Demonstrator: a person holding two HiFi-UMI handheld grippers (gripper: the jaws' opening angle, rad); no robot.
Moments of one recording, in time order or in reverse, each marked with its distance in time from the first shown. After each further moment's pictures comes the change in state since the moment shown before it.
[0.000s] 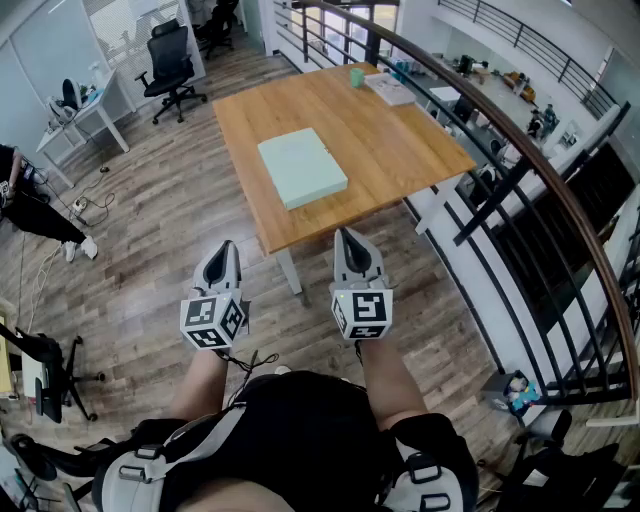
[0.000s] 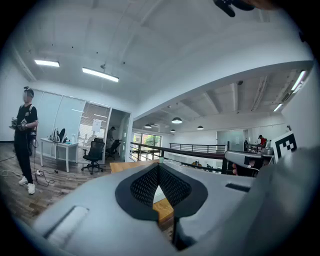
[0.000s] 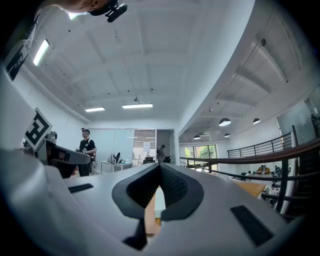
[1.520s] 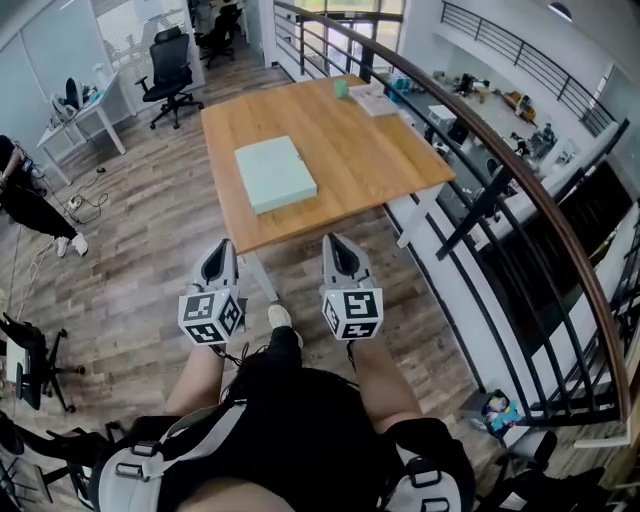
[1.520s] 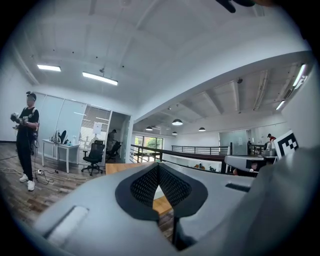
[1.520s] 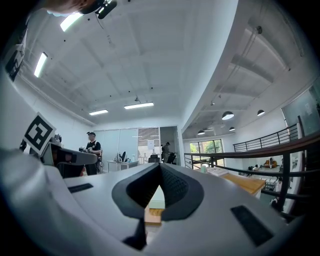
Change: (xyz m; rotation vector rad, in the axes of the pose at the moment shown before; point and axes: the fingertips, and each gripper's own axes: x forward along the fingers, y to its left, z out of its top) left arm 0.023 -0.097 -0.013 0.006 -0.034 0.034; right arm -0.036 -0.079 -0.016 0.047 0.036 0.076
